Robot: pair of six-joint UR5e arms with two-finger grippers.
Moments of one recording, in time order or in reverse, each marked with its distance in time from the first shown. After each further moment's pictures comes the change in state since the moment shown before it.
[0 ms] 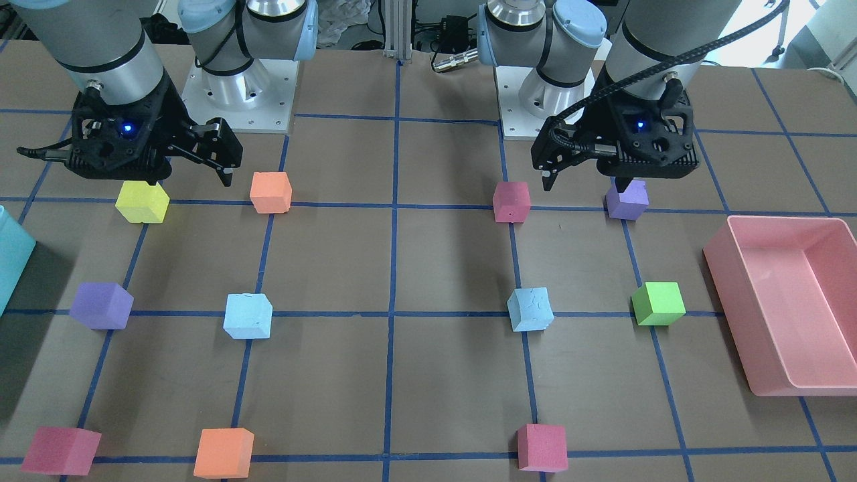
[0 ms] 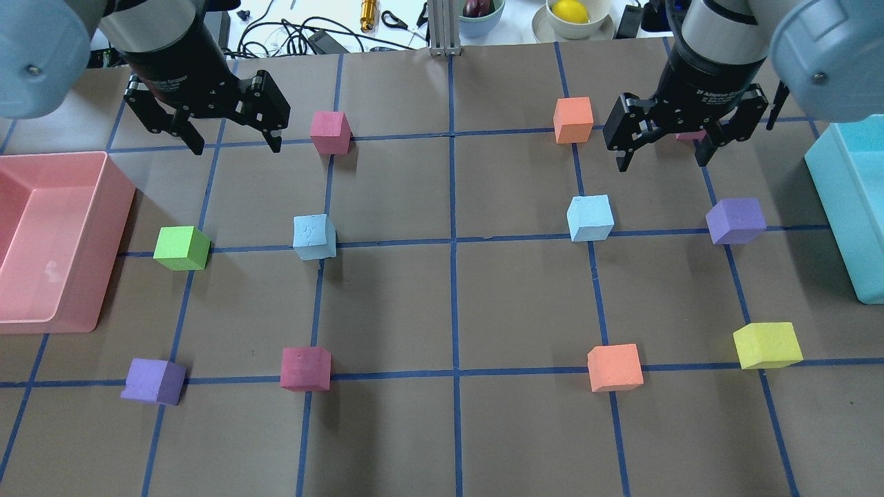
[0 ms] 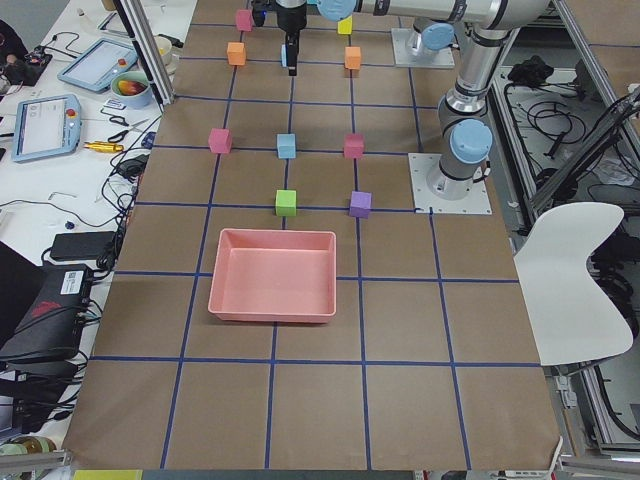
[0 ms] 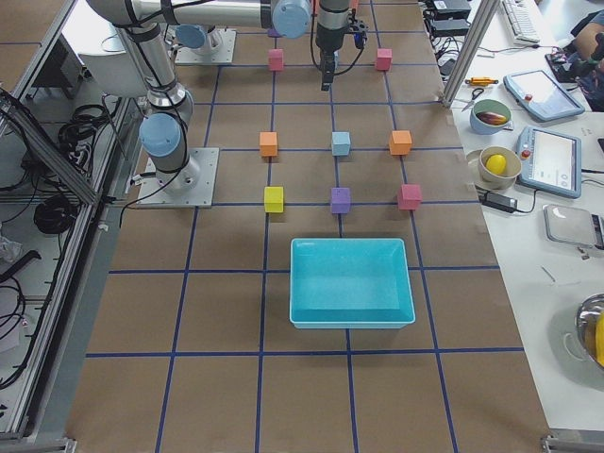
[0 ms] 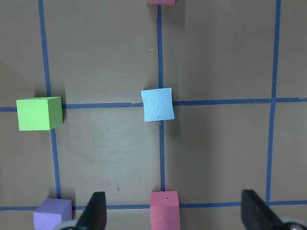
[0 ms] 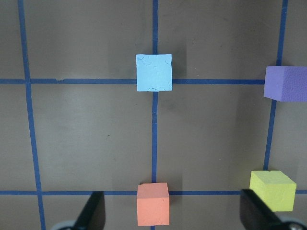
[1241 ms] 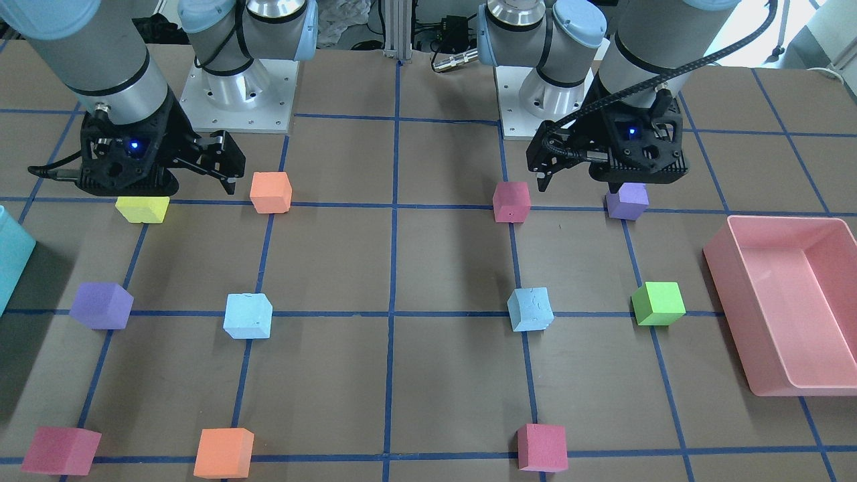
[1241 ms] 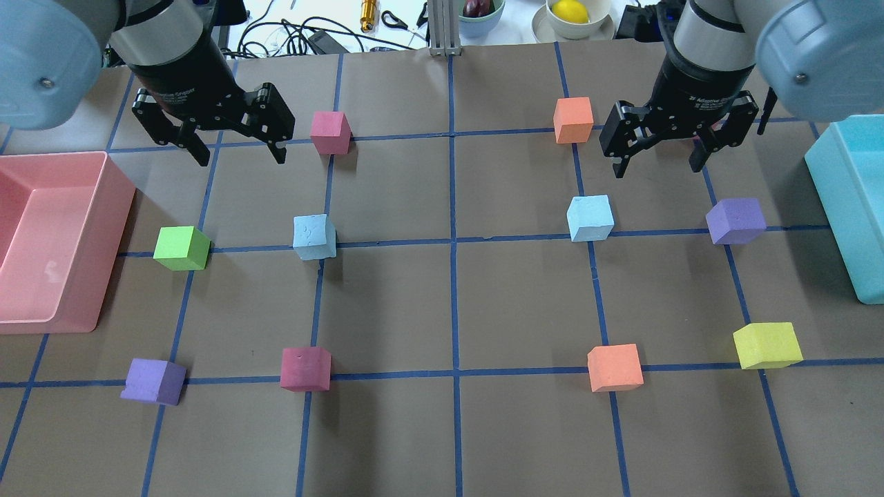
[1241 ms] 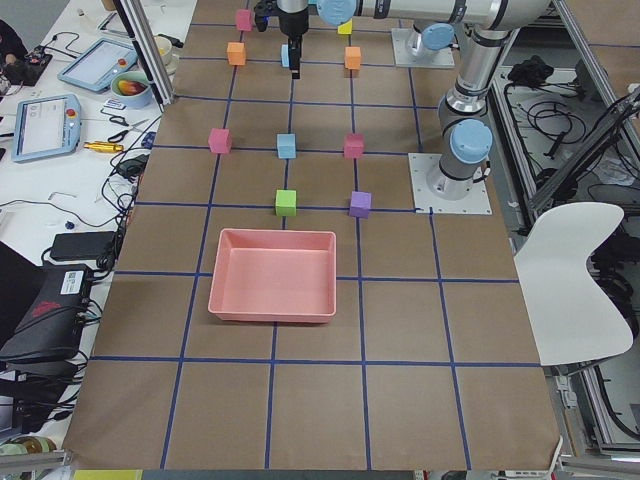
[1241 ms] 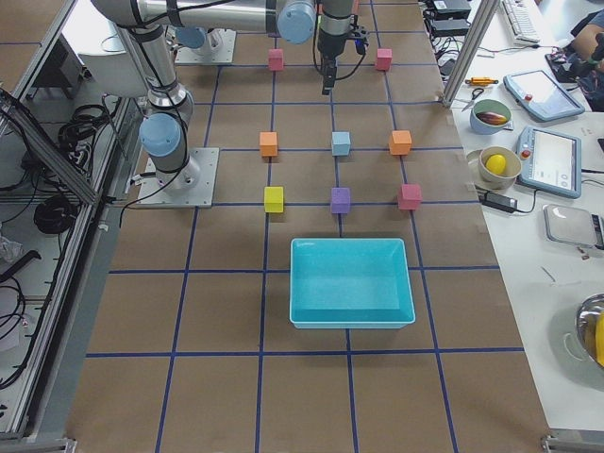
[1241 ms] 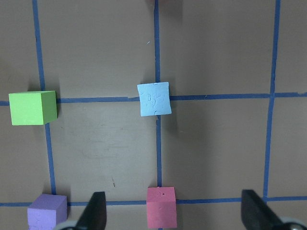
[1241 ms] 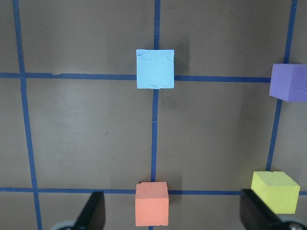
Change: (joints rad) left arm -0.001 0.002 -0.027 0.001 -0.006 -0.002; right arm -0.003 0.039 0.007 -0.002 0.001 -0.018
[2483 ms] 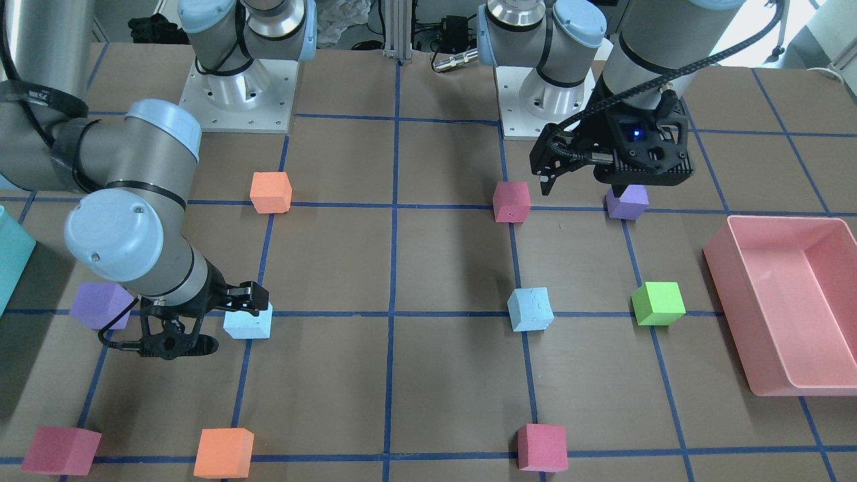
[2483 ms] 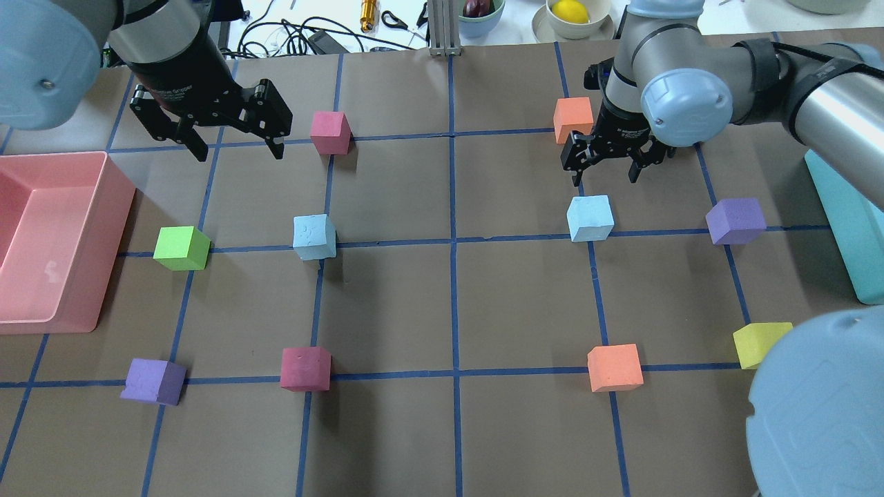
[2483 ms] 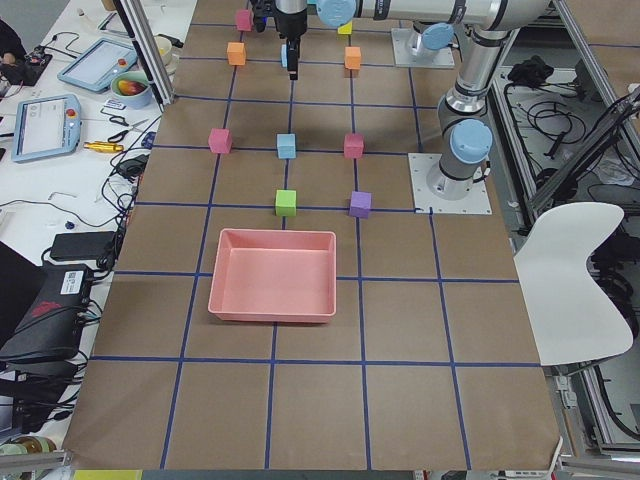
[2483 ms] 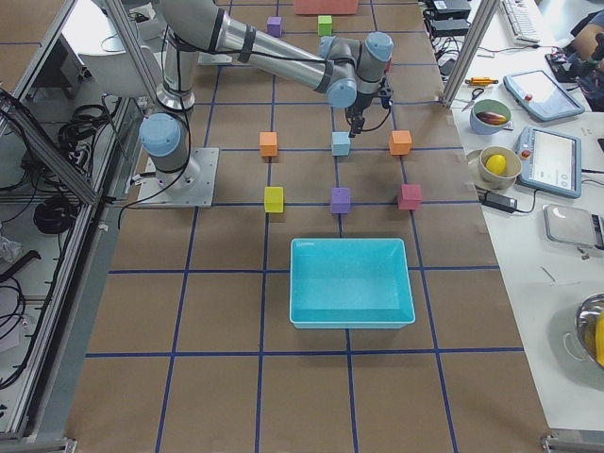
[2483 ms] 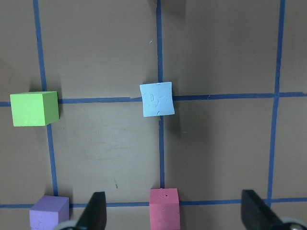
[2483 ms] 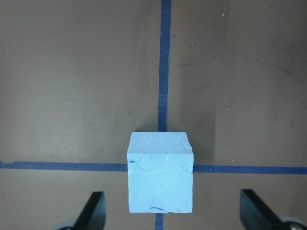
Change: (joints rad) left arm 0.007 -0.002 -0.001 0.023 0.000 0.008; right arm 0.000 0.352 0.018 -0.342 0.018 0.000
